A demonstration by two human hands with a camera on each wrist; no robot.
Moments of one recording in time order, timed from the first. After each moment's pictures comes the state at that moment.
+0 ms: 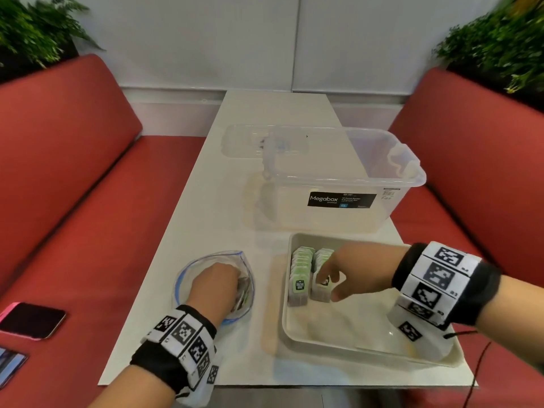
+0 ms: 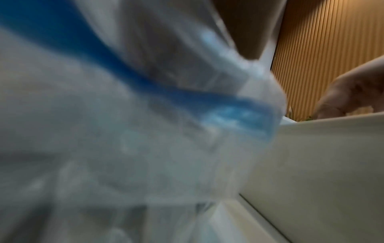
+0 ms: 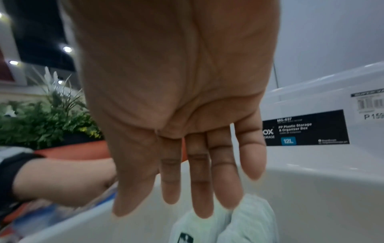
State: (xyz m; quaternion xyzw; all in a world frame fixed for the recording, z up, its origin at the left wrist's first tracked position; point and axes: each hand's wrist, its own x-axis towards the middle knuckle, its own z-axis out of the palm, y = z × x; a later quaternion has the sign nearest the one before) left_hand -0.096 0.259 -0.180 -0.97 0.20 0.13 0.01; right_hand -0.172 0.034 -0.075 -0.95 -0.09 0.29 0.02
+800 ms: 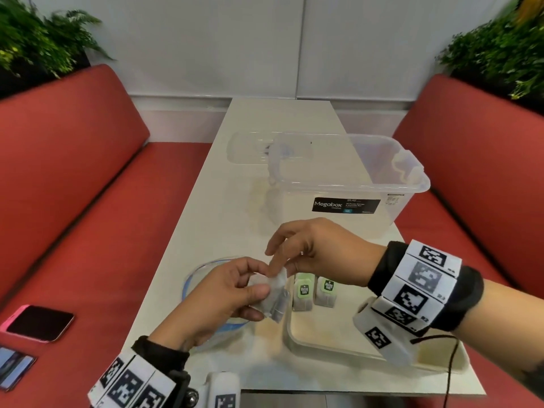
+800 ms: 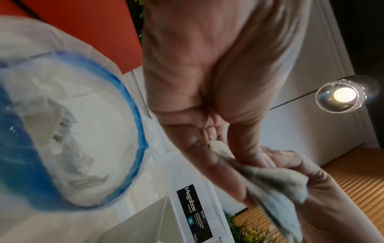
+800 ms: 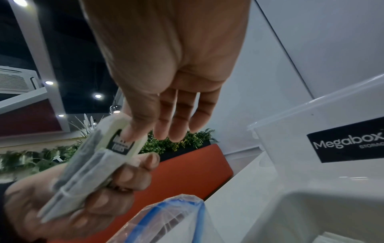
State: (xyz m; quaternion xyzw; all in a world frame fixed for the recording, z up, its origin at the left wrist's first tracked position) left_hand -0.143 0.275 -0.105 -0.65 0.12 0.34 -0.67; right_hand -0.160 0.078 -0.050 -0.91 -0.29 0.01 0.29
